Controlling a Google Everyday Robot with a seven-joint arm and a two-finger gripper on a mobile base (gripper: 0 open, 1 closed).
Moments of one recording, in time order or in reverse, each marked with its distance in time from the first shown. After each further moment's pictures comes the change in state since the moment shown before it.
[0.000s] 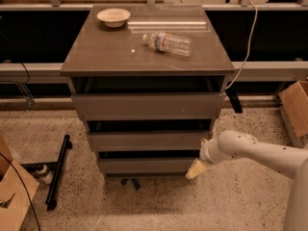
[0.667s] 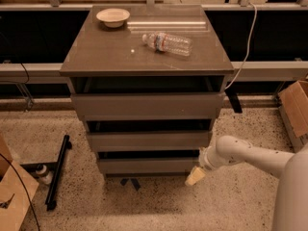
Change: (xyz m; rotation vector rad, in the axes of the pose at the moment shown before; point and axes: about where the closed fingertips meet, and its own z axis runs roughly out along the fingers) arm 0.024 0.016 0.042 -0.088 0.014 0.036
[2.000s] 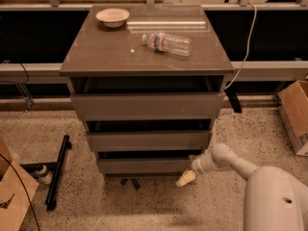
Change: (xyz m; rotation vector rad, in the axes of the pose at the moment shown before) arm 0.024 -0.018 0.132 -0.153 -0.172 0.100
